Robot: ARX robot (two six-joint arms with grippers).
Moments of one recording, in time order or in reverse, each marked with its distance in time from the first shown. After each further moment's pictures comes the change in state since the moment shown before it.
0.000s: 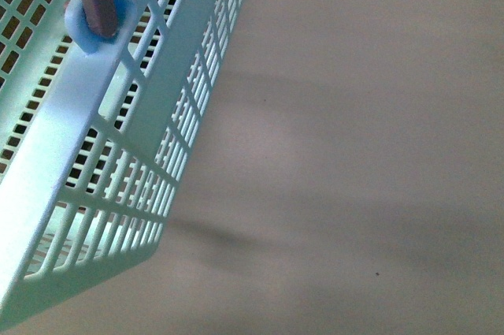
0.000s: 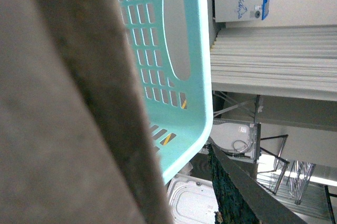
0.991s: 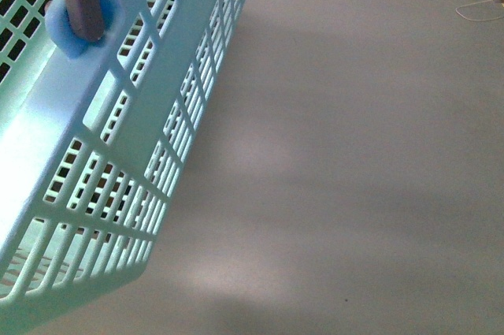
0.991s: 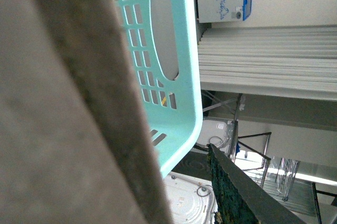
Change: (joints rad) left arm 0.000 0.000 0.002 0.000 0.000 0.000; right arm 0.000 0.000 0.000 0.000 0.000 0.000
